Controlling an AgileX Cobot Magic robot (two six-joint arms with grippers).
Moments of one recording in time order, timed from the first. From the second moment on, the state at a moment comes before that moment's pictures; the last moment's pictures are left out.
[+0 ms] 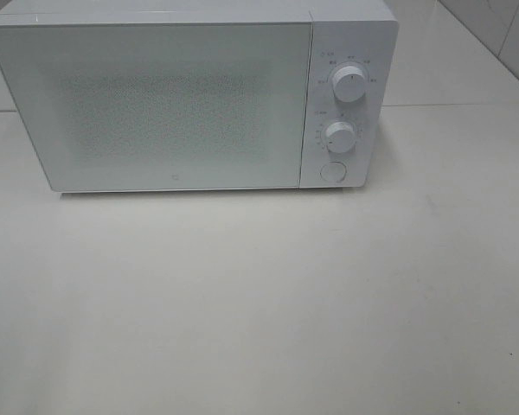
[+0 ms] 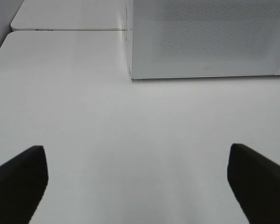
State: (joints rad) left arm -0.01 0.00 -0.51 -0.11 1.04 0.07; right arm 0.18 0.00 -0.50 0.00 1.00 0.13
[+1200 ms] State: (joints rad) left arm -0.01 0.00 -0.51 -0.11 1.04 0.07; right arm 0.18 0.30 -0.52 -0.01 0.72 0.14
